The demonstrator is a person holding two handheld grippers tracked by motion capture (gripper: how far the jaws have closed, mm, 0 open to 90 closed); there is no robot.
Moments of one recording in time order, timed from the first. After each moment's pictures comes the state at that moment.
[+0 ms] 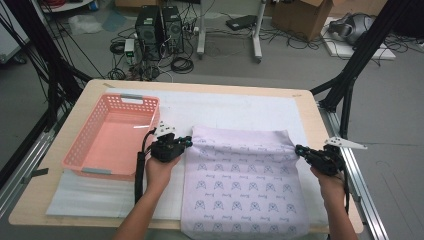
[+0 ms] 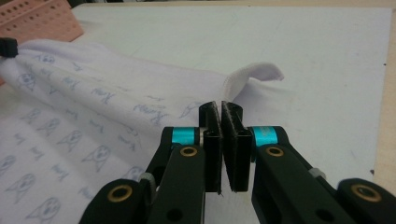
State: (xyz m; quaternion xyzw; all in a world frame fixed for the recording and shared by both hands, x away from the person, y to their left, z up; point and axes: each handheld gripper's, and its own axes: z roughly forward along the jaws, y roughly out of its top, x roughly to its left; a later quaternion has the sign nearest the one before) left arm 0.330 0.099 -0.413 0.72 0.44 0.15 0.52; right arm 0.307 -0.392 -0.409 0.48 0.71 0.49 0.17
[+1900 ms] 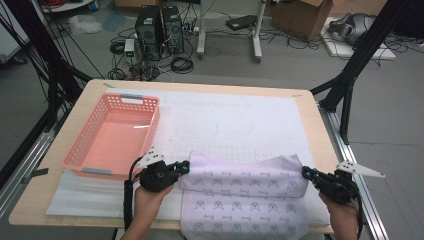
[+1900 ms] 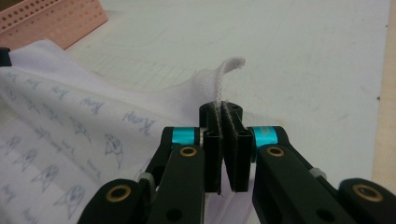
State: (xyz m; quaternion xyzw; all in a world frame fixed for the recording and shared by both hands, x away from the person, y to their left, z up) left arm 0.251 0.113 -0.420 0.72 0.41 0.09 0.56; right arm 0.227 -0.388 -0.401 0.49 0.71 0.48 0.16
